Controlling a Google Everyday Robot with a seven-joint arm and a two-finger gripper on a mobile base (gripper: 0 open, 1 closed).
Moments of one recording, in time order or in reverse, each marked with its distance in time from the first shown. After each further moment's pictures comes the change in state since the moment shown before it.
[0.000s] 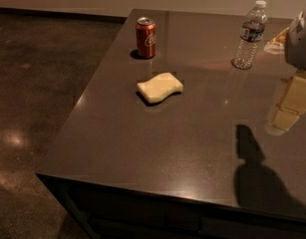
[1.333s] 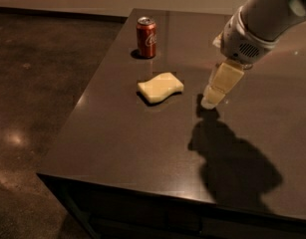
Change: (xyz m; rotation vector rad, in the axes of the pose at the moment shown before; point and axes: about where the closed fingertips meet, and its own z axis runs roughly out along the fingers) arm -0.083 -0.062 0.073 0.007 -0.170 0.021
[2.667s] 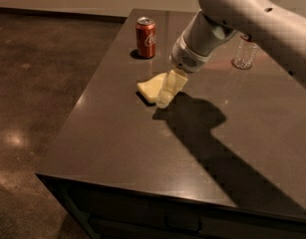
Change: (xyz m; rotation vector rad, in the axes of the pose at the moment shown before) arm -0.075 -0.024 0.124 -0.135 -0.106 0.010
